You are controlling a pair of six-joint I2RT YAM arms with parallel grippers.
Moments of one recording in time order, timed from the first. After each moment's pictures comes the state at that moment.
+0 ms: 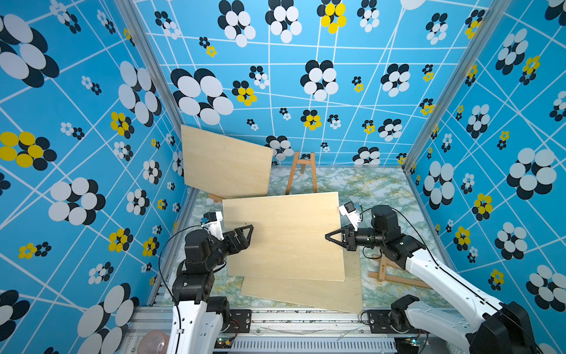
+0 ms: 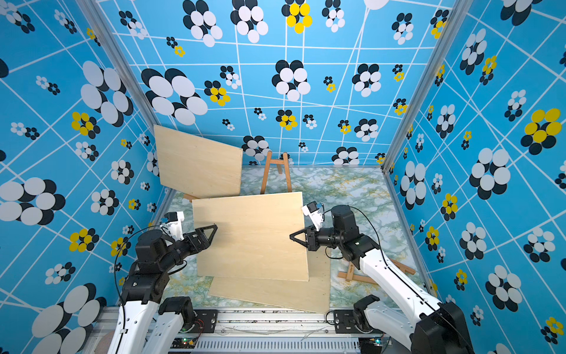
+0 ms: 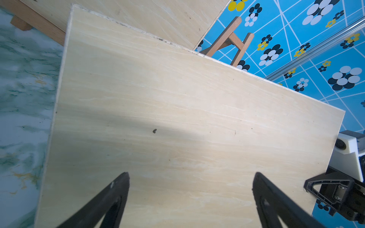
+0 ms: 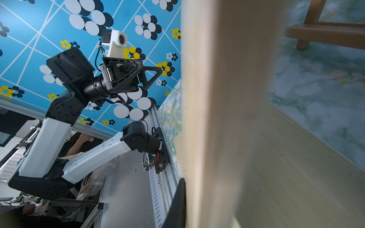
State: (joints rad) left arm 0.05 0.51 0.56 -0.48 0.50 -0.53; right arm 0.43 1.06 0.68 -0.16 -0.82 0.29
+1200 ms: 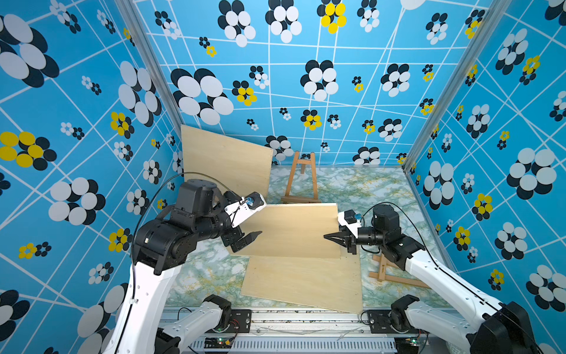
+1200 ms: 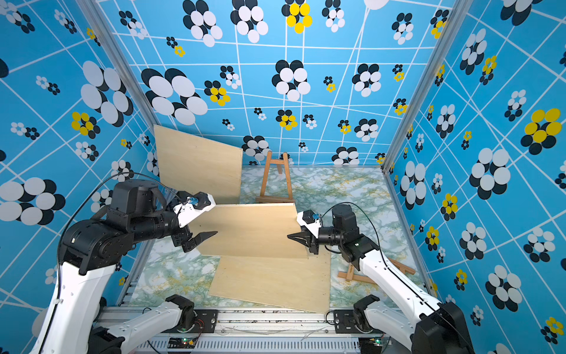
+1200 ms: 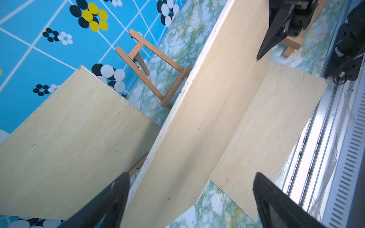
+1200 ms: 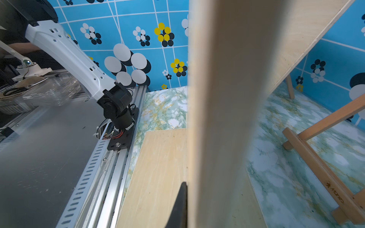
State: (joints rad) left arm -0.40 1.07 1.67 -1.36 0.27 0.72; right arm 0.44 1.05 0.66 -0.05 -0.90 -0.35
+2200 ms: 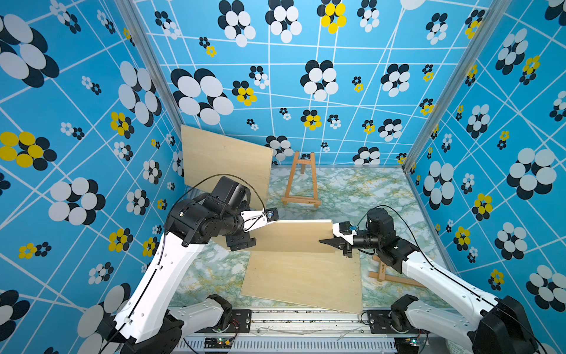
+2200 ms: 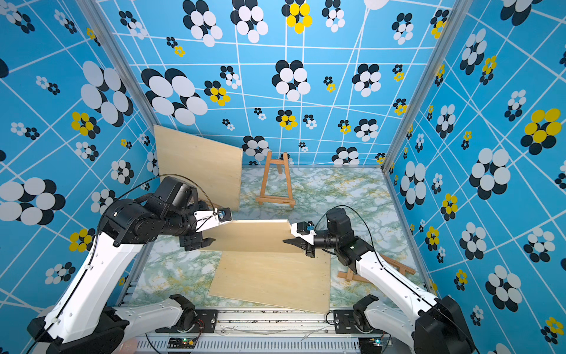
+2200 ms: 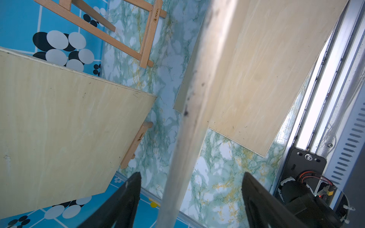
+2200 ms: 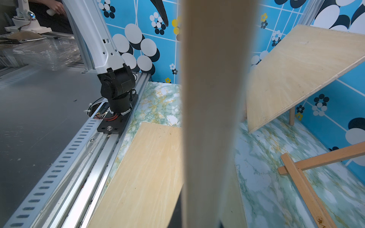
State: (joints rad) left arm -0.53 1.18 1.66 -1.51 0.05 0.85; right arm 0.52 1.07 0.63 0.02 -0.87 -0.54
